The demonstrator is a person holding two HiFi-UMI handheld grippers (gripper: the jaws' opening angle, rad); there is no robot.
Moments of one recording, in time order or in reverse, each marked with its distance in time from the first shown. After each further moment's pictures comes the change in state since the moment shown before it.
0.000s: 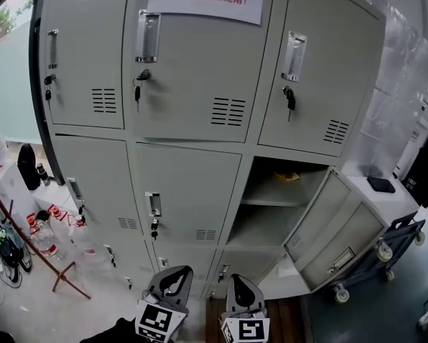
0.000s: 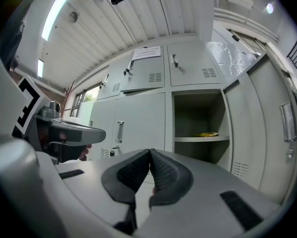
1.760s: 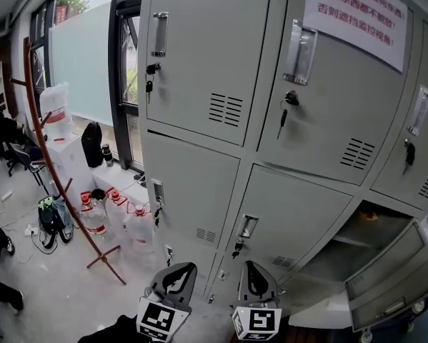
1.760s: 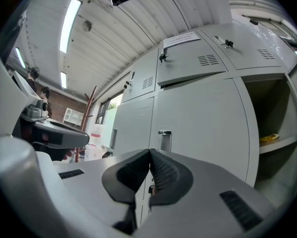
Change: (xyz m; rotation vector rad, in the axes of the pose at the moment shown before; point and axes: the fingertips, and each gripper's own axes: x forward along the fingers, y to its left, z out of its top) left arm -0.103 0.186 -0.006 0.001 0.074 0.342; right arm 0.139 0.168 0.024 -0.046 -0.017 0.300
